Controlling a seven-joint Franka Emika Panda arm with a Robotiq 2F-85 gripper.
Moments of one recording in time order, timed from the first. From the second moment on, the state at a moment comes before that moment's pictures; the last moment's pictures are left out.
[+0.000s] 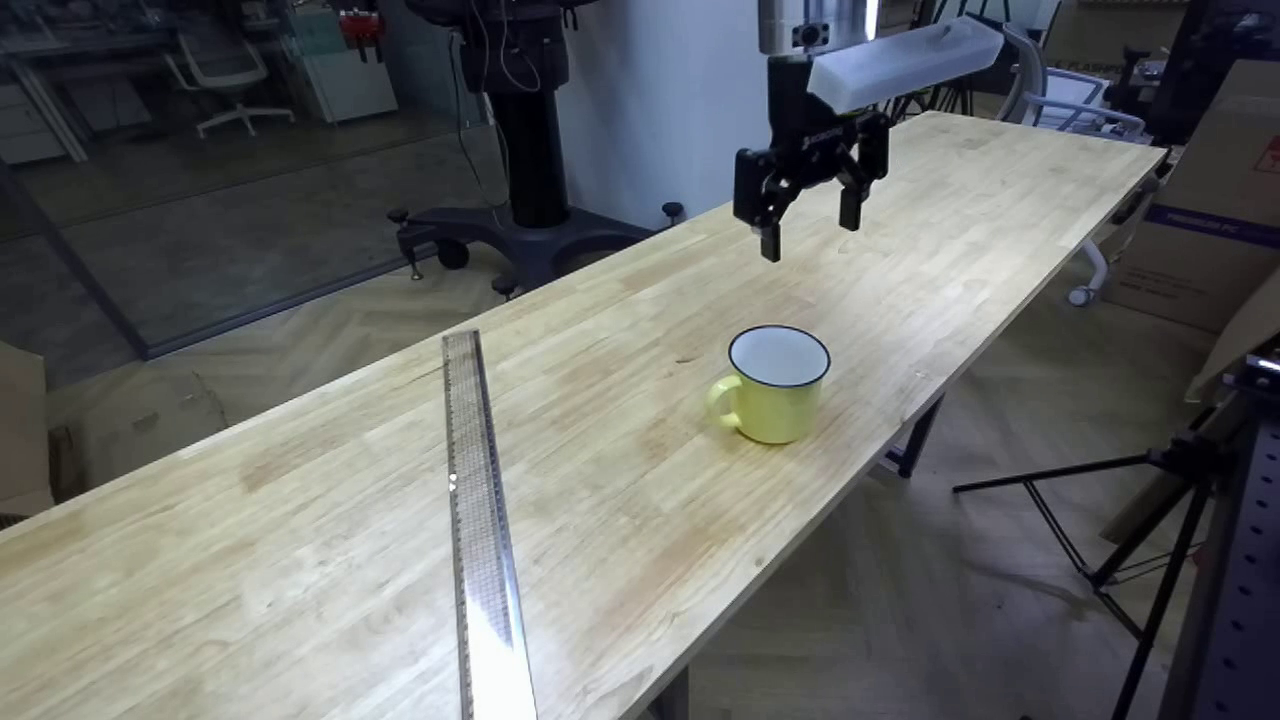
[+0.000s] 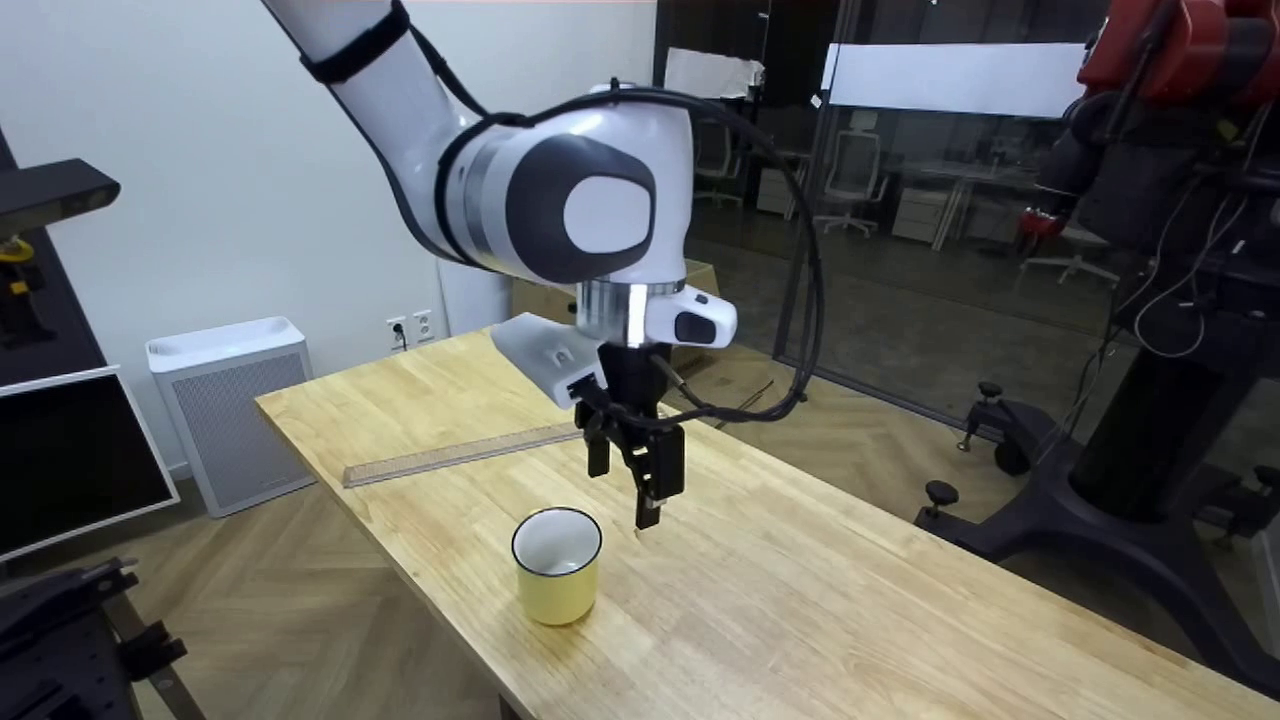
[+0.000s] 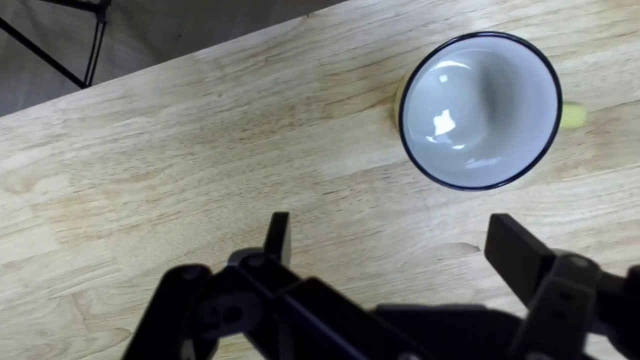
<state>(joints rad) -0.03 0.29 -0.12 -2.25 -0.09 2.48 0.25</state>
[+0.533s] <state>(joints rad) 0.07 0.33 -0.12 -2.34 -0.22 2.67 0.26</state>
